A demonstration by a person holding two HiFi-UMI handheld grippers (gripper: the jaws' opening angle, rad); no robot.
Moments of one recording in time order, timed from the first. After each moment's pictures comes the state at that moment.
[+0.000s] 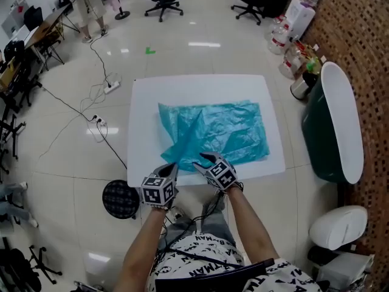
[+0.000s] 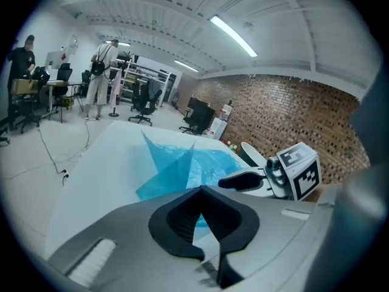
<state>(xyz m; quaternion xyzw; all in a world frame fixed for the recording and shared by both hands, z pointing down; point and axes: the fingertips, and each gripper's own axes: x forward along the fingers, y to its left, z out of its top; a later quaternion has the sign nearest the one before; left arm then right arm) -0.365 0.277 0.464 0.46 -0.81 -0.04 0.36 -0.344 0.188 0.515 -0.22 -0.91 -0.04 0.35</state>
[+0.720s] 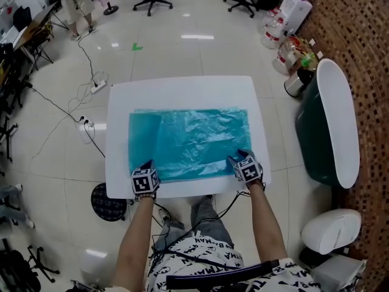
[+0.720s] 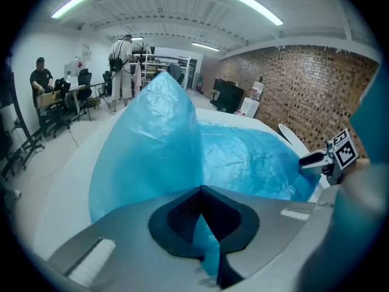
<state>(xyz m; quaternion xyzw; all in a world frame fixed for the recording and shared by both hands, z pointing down) -0.435 0.250 0.566 0.32 -0.84 0.04 0.43 -0.267 -0.093 0.573 -0.01 -0.88 -0.04 0.47</state>
